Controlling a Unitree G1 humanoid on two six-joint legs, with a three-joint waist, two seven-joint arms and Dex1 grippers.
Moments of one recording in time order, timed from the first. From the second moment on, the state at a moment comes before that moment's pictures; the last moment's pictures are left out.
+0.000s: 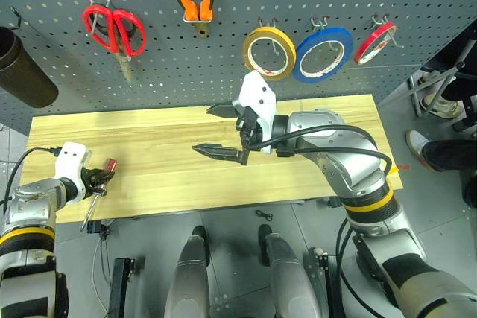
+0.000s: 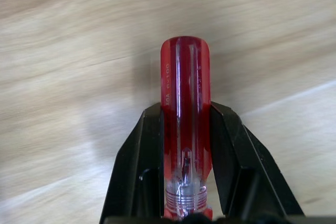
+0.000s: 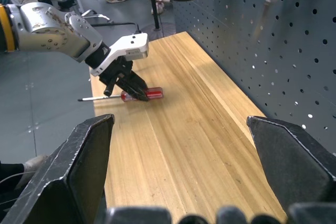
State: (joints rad) left arm -0.41 0.79 0.22 0.55 -0.19 0.42 -0.77; right arm -0.88 -0.34 0.29 -0.21 0.39 0.68 0.79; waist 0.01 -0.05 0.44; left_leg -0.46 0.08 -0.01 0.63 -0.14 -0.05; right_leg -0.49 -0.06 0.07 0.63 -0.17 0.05
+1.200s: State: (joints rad) left arm -1.00 0.66 0.34 -0.07 -0.20 0.37 -0.15; right arm -1.08 -0.26 -0.05 0.00 0.65 0.49 0.80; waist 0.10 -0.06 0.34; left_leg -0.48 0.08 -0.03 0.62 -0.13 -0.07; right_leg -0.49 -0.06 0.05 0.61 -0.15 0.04
